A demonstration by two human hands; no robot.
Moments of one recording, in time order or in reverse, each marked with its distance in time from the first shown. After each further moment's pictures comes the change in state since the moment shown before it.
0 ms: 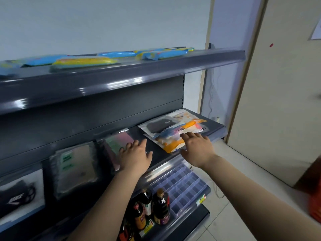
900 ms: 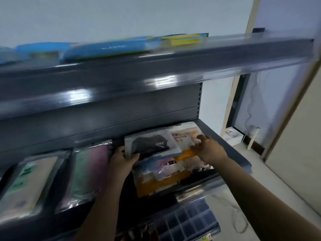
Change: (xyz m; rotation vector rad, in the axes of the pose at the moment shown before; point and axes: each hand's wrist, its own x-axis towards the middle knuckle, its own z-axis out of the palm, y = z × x) left_hand 0.151 0.043 0.080 -0.801 0.175 -0.702; right_hand 0.214 0.157 0.066 0.422 -0.187 0.040
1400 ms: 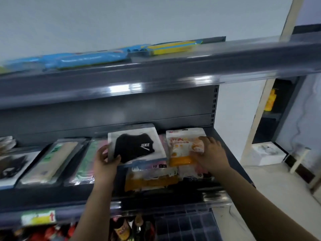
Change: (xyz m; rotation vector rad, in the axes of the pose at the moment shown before) left_hand -0.053 0.005 0.002 -0.465 0.464 -0.005; right_hand 0.029 0.038 -0.012 0.076 0.085 -0.316
